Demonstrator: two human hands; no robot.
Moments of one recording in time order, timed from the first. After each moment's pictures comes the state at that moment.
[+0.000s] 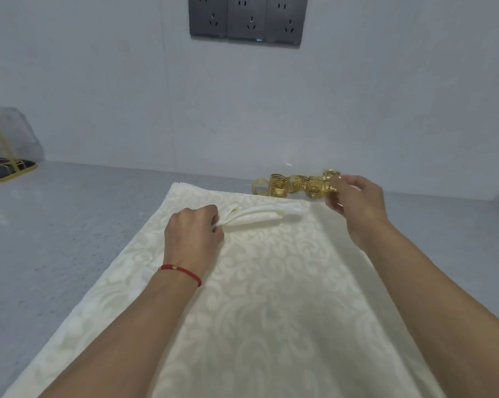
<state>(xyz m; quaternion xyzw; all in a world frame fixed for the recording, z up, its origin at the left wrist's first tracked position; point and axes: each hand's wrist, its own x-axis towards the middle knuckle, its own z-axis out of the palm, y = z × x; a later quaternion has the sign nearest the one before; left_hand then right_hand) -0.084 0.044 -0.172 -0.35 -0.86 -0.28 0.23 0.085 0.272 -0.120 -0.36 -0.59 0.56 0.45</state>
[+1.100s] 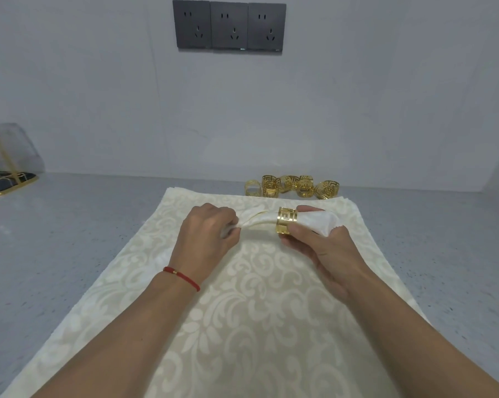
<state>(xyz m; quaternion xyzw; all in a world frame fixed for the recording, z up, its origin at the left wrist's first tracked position) -0.047 0.049 -0.159 -0.51 -0.73 -0.34 0.30 0.134 0.194 -0.155 -0.20 -0.55 0.74 0.32</state>
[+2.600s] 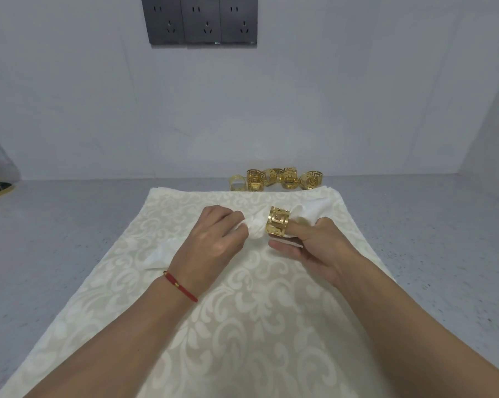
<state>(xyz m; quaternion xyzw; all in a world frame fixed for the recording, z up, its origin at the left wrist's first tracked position) -0.024 0.054 -0.167 -0.65 -0.58 -0.26 0.43 0.142 0.185 -0.141 -0.28 -0.49 0.78 0.28</state>
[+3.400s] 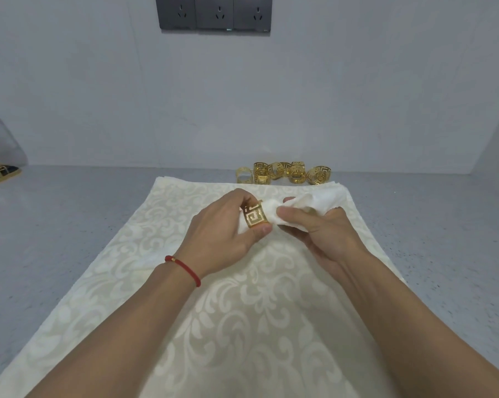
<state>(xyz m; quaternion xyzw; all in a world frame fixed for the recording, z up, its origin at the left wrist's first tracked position) -0.014 0.054 -0.147 -0.56 -0.74 -0.36 0.08 0.141 0.183 -0.140 -0.25 -0.55 0.73 0.31</state>
